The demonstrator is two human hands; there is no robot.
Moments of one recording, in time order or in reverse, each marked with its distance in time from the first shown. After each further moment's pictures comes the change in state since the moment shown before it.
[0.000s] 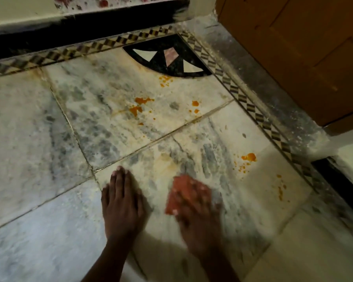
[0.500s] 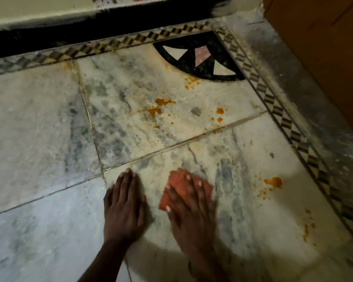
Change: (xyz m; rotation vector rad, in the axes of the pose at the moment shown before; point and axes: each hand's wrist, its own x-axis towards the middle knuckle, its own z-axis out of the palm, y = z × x) left_hand 0.001 0.001 0.005 0.055 -0.011 -0.030; right_hand 0.060 -0.012 -0.004 0.100 -0.036 -0.167
